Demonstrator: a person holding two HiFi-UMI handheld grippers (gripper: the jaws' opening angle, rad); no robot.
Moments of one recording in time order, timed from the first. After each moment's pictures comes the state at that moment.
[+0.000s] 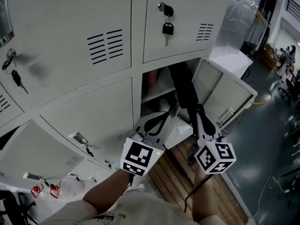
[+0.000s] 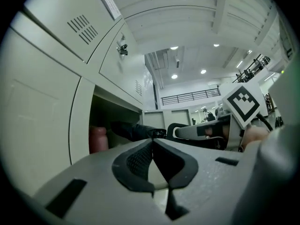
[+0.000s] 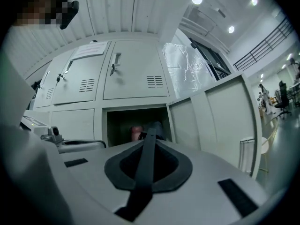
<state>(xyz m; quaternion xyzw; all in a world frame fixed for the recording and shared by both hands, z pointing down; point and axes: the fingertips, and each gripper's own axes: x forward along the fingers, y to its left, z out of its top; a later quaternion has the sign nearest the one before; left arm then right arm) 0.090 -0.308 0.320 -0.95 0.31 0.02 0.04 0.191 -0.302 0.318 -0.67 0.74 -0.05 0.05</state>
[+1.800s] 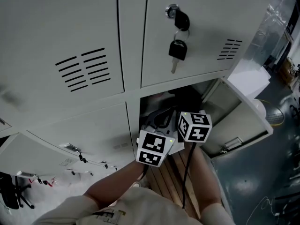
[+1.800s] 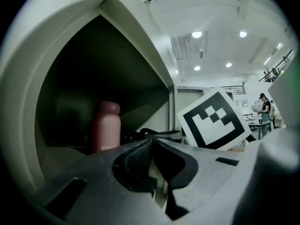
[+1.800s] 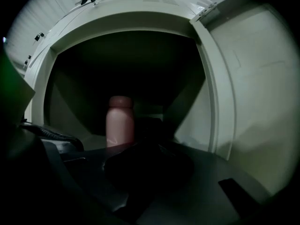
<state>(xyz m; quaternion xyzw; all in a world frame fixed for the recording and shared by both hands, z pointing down) 0.130 -0.441 0.363 -0.91 0.42 -0.01 -0.03 0.176 -0.519 0.378 -0.61 0.79 -0.05 -0.07</state>
